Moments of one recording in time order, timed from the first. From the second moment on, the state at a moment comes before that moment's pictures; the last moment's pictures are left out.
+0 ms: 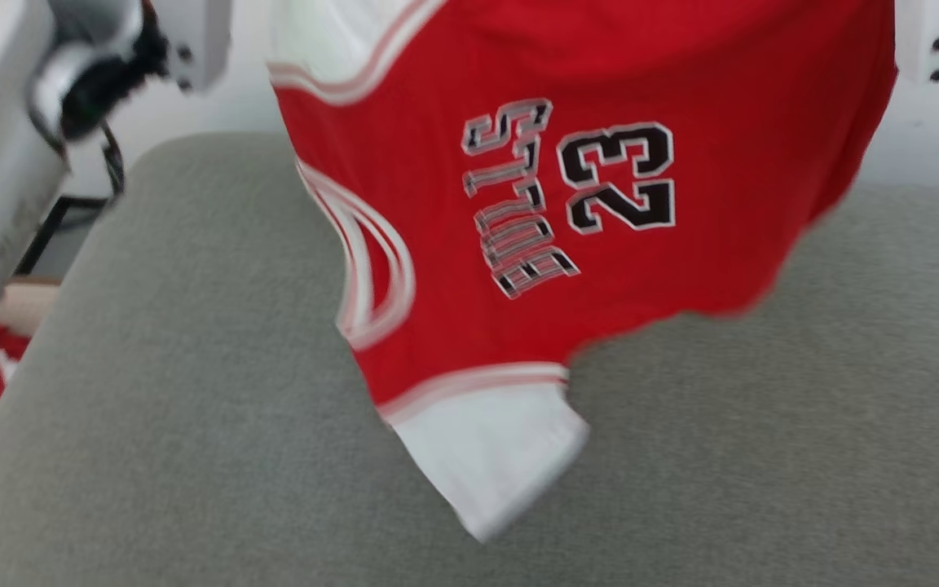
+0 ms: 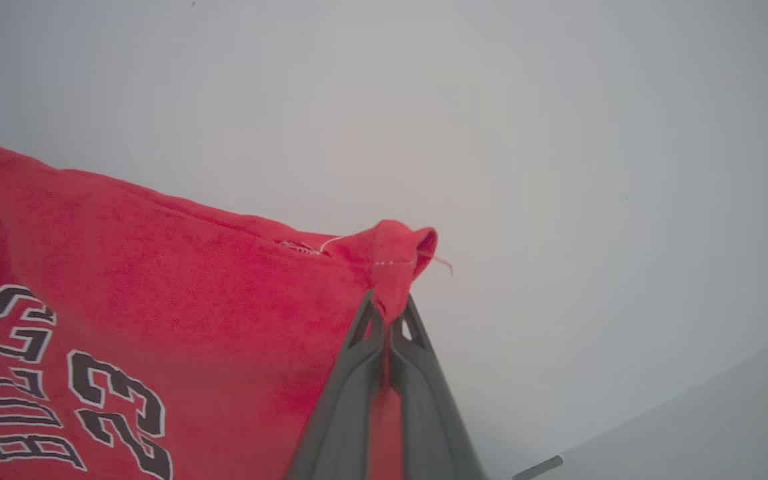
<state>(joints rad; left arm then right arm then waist) -1.43 0.61 -0.96 0.58 -0.93 -0.11 0.31 -1.45 -0.51 0.99 0.85 0.83 0.13 0.28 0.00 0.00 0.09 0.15</state>
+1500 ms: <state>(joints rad) -2.22 0.43 -0.95 1.00 -0.68 -0.02 -0.26 -1.87 -0.40 0.48 1.06 0.29 0.13 -0.26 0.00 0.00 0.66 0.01</state>
